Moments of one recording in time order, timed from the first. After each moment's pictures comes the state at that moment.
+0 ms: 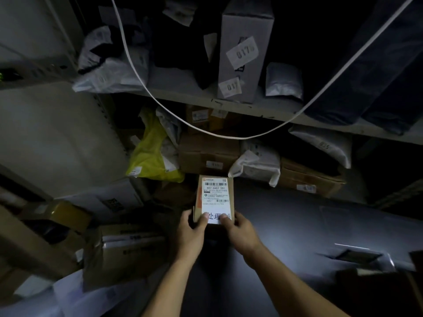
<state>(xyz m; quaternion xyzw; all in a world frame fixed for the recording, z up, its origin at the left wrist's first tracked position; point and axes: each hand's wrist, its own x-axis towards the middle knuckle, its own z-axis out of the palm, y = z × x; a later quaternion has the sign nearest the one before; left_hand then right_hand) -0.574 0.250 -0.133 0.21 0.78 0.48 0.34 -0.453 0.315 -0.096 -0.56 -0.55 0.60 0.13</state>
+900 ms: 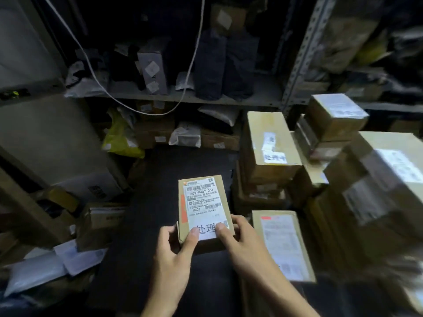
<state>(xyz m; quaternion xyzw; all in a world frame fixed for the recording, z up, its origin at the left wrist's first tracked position) -0.236 -0.048 0.090 0.25 0.72 0.55 0.33 -0.100 0.028 0.107 -0.54 -0.63 0.51 0.23</state>
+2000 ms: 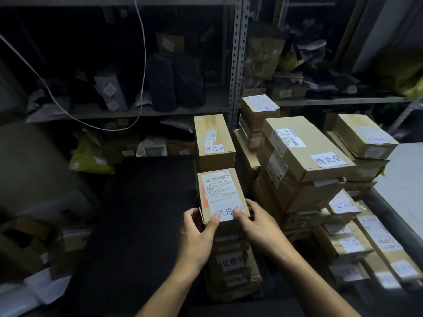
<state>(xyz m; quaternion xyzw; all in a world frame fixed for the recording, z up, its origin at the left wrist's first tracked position) -0.100 -0.033 0.105 0.39 0.70 0.47 0.37 0.055 0.011 0.139 -0.60 -0.61 0.46 0.25</state>
